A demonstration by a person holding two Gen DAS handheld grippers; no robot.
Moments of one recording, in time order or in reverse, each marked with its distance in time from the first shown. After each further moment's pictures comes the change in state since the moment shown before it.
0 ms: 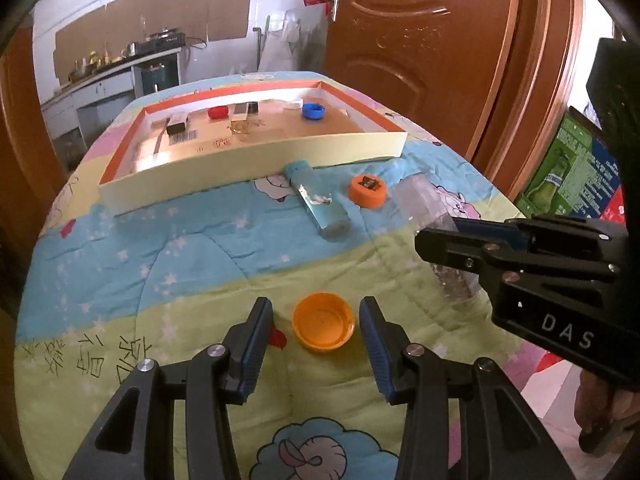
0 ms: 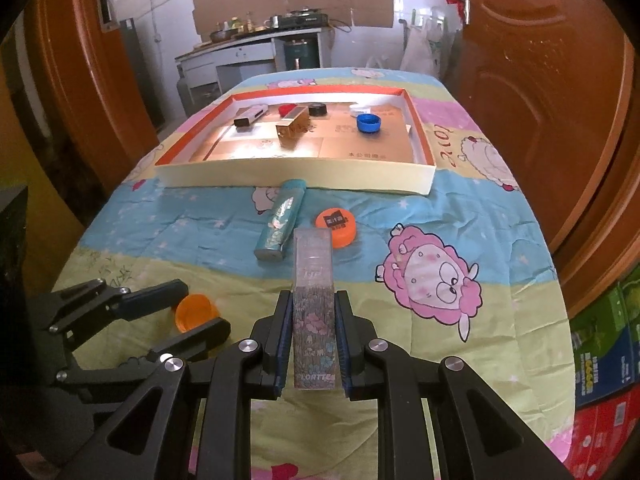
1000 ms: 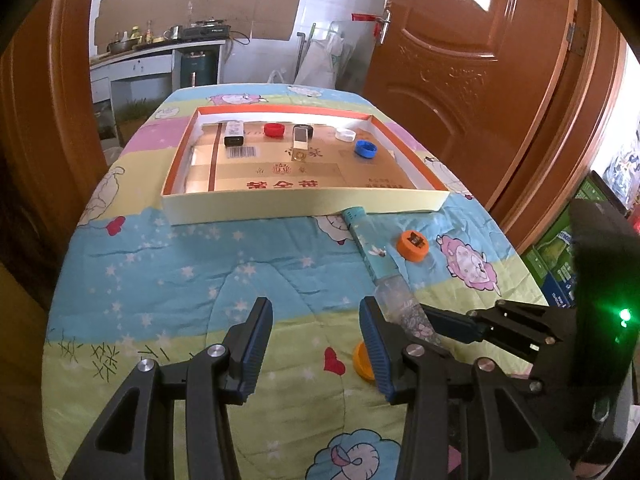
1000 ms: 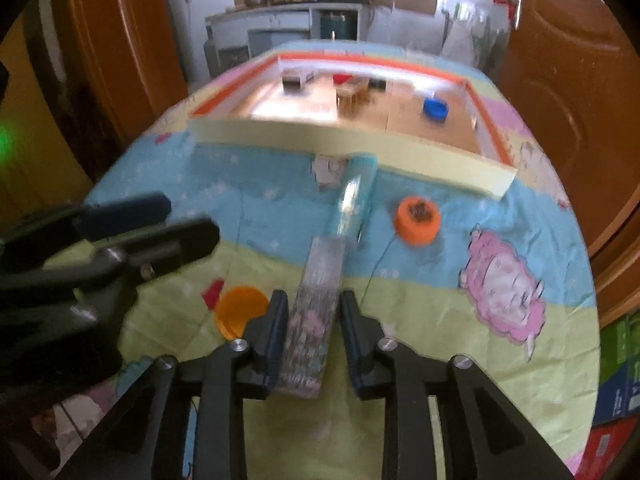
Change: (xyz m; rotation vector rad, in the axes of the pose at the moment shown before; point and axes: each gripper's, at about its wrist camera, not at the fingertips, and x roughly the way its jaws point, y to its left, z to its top) left arm -0.028 0.044 0.025 -0.163 -0.030 0.018; right arm 0.033 0.043 0.002 -0.128 0.084 0.030
